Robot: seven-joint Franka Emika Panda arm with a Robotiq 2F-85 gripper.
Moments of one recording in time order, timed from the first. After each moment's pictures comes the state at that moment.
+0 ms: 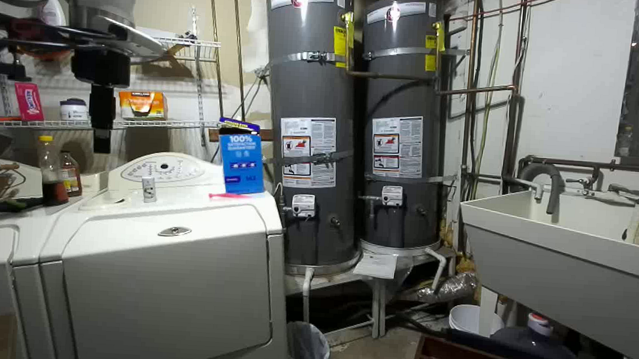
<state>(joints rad) 0.15 -0.75 0.26 -2.72 0.24 1.89 0.41</state>
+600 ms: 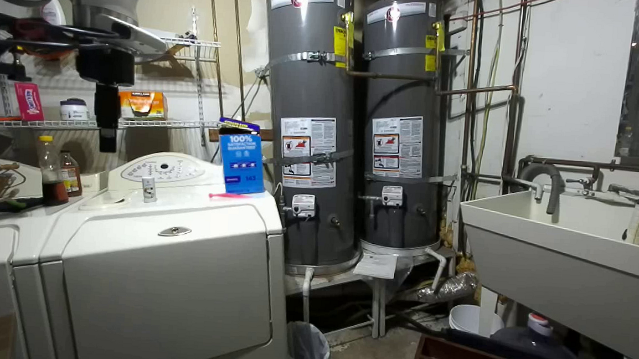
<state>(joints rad) 0.13 -0.75 0.25 -2.72 0.24 1.91 0.41</state>
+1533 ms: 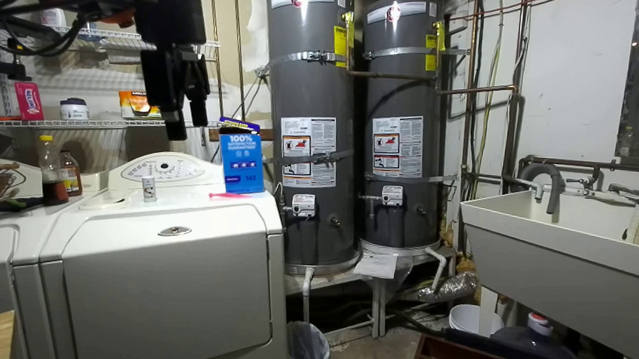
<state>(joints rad) -0.21 -0.76 -0.05 -2.72 0.16 2.07 0.41</state>
